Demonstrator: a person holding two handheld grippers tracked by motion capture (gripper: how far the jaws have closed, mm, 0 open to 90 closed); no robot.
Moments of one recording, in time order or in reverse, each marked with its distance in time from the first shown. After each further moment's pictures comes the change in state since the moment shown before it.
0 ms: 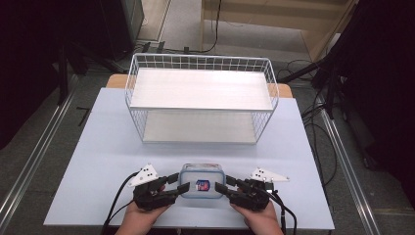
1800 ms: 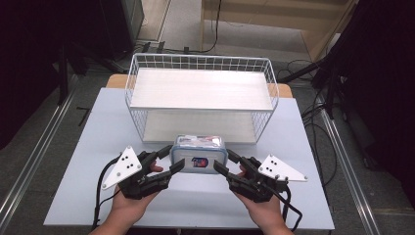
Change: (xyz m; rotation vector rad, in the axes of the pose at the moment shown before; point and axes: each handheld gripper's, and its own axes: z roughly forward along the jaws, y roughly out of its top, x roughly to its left) left arm -0.030 0.076 -0.044 -0.284 0.051 0.257; right arm 0.054 0.068 -0.025 -0.305 -0.017 -0.287
